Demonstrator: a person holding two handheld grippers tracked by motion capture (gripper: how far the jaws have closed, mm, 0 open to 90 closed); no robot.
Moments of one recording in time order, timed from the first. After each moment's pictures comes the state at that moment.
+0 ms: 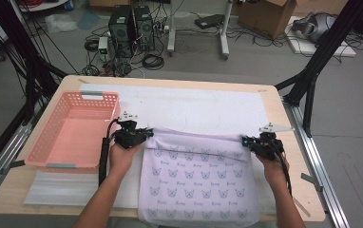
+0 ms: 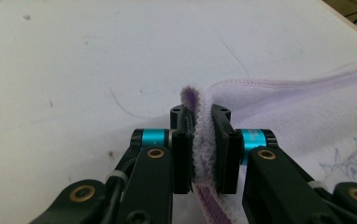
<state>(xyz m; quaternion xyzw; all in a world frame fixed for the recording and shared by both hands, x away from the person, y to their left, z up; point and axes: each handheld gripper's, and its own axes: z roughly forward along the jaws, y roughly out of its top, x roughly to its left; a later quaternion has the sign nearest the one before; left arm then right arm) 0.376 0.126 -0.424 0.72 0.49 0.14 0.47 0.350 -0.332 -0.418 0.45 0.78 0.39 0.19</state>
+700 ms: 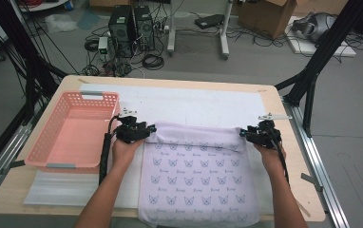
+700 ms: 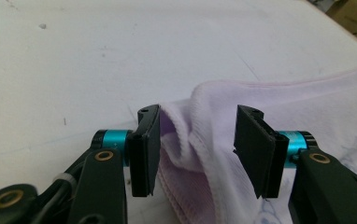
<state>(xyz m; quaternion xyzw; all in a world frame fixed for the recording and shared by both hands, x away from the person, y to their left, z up) 0.385 0.131 -0.435 0.71 0.50 0.14 0.48 0.379 -0.339 -0.419 0.49 0.76 0.39 0.19</state>
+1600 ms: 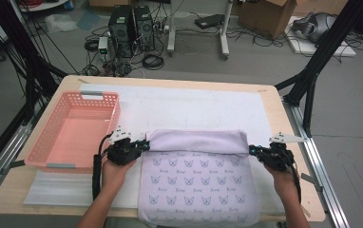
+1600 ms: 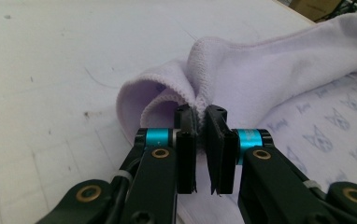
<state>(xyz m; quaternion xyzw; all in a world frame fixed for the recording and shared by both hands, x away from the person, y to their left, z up) 0.306 0.140 -0.434 0.73 0.43 0.14 0.51 0.300 -0.350 -0.413 0.45 0.77 0.42 0.17</state>
